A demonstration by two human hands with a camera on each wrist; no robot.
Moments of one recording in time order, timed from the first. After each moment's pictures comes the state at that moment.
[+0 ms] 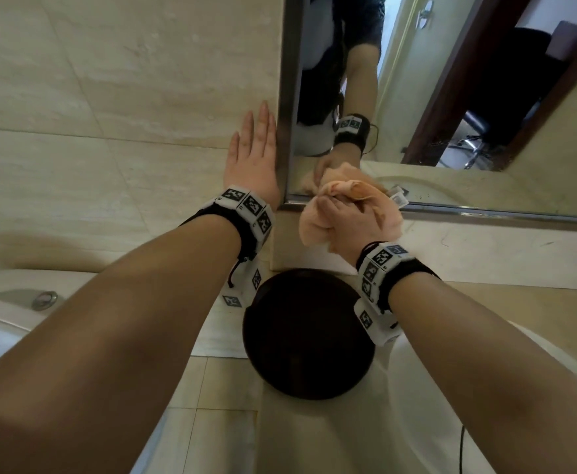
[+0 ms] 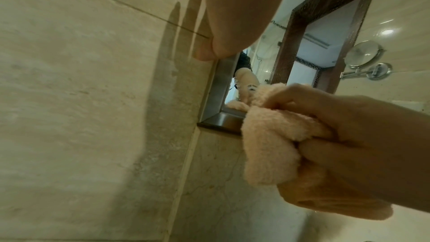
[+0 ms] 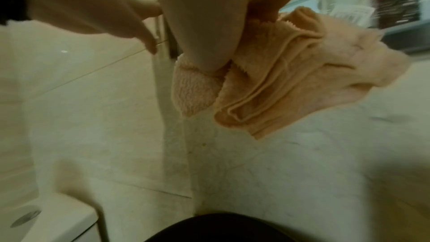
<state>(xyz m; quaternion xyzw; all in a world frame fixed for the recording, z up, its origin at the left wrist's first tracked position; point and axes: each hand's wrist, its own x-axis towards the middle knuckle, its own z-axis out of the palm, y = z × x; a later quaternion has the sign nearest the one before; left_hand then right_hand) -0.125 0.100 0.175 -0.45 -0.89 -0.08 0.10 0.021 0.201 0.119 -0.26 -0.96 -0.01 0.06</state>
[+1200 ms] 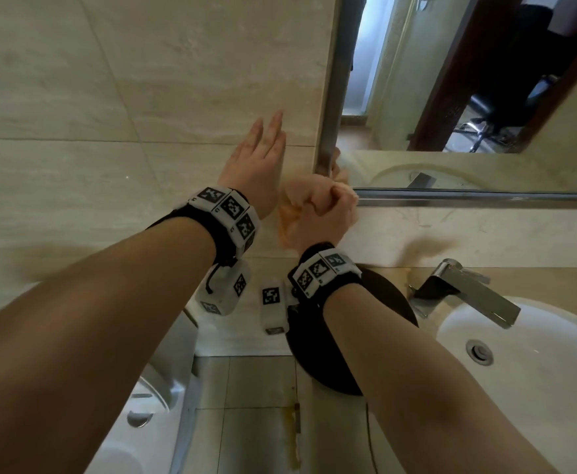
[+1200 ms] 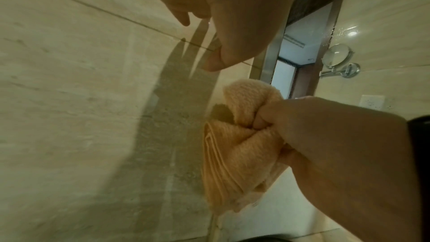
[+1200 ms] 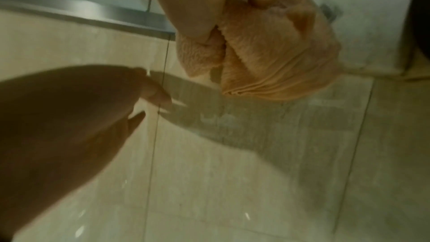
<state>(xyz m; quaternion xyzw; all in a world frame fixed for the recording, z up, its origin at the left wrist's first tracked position) -0.186 0.045 0.172 -0.57 -0.82 -0.09 0.06 -0.096 0.096 0.094 -0.44 -0.57 0.43 0.54</state>
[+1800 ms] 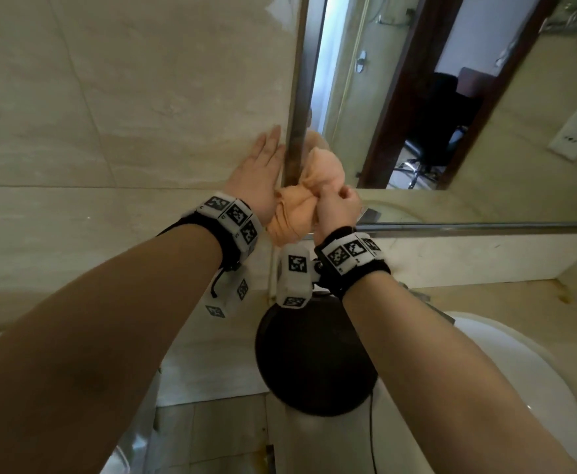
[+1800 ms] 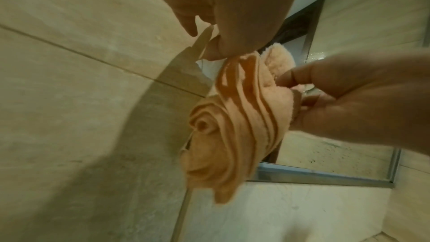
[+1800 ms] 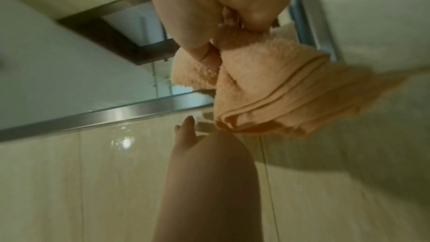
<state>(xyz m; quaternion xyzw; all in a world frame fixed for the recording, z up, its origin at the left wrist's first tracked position) -0.169 0.071 0.222 -0.62 -0.76 -0.20 0.04 -0.061 0.136 0.191 -0.47 -0.43 0.55 0.54</state>
